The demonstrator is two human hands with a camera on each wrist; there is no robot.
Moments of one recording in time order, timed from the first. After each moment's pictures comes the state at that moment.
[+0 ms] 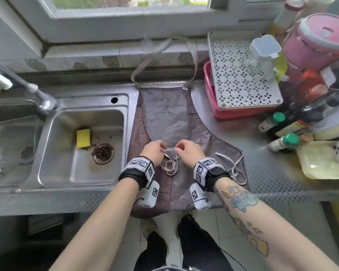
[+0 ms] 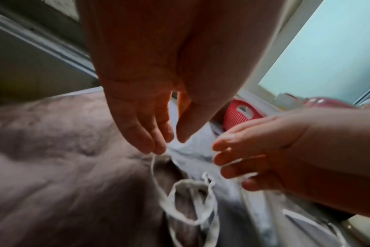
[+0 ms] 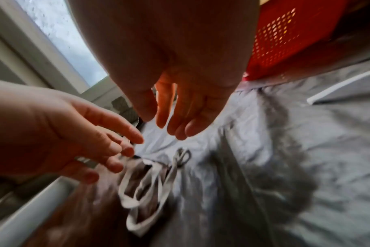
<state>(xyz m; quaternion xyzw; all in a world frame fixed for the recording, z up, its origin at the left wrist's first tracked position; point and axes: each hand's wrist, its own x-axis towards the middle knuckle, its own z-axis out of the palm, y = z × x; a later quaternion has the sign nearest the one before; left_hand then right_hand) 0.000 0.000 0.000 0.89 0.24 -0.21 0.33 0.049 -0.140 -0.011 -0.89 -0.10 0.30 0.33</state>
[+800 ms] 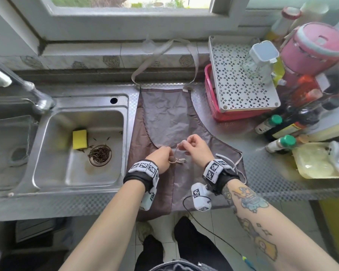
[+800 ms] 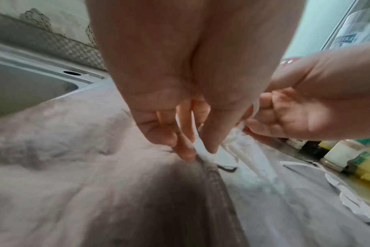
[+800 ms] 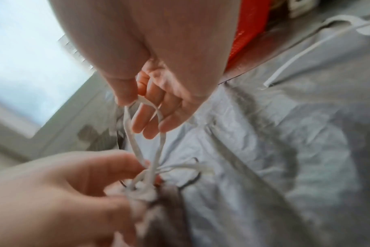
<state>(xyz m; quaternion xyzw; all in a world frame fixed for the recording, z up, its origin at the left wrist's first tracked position) -0.003 -0.001 -0.024 0.91 0.09 -0.29 0.29 0.050 -0.149 -0.016 -0.76 0.01 0.27 0.59</state>
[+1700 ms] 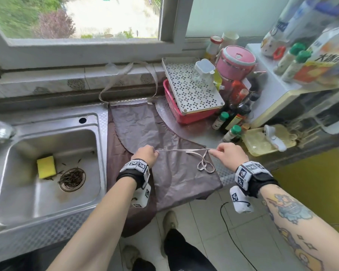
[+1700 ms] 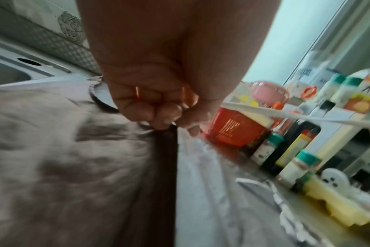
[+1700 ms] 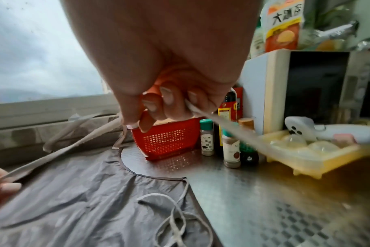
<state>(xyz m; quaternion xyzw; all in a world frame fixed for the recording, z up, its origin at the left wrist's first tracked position) 0.004 -0.028 0.021 0.92 0.11 -0.23 0.30 0.010 -0.304 0.090 -0.98 0.05 0.17 0.13</state>
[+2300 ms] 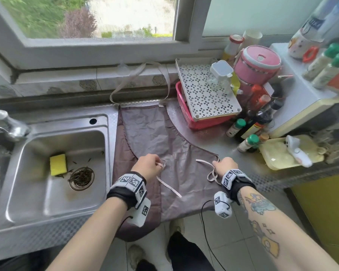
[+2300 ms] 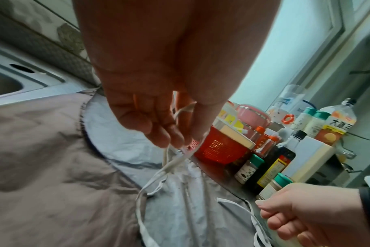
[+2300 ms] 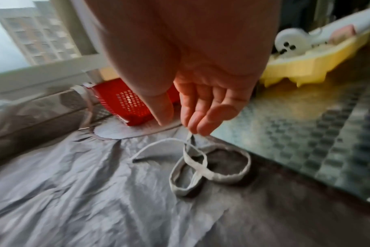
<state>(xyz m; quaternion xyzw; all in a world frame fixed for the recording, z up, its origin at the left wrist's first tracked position) -0.011 -0.015 0.034 0.92 0.11 -0.20 0.33 0.054 -0.282 -0.001 -0.93 0.22 0.24 0.18</state>
